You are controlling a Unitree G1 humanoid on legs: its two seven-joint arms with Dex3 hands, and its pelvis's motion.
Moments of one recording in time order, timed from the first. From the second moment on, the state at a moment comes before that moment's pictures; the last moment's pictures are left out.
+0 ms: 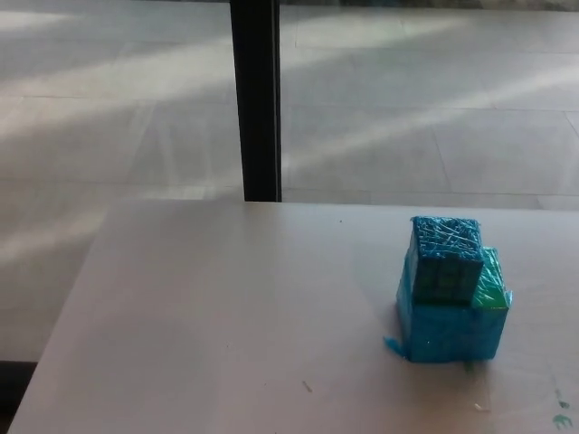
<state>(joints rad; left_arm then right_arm) -0.01 0.60 0.50 1.11 -0.06 0.10 -0.01 -0.01 -0.74 -0.19 1.07 -0.05 -0.20 0.22</state>
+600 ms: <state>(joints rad) -0.59 0.76 0.22 0.79 -0.01 0.18 -0.01 -0.04 -0.74 -0.19 1.11 -0.05 -0.26 0.27</state>
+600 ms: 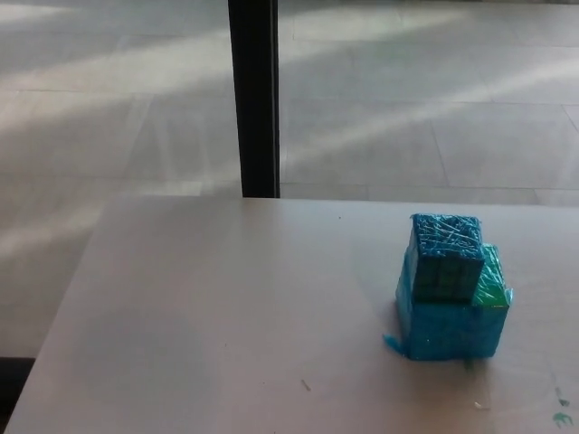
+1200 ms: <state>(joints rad) -1.19 0.58 -0.31 0.44 0.17 0.21 -0.17 -0.04 -0.74 -0.18 1.13 -0.05 -0.28 0.28</state>
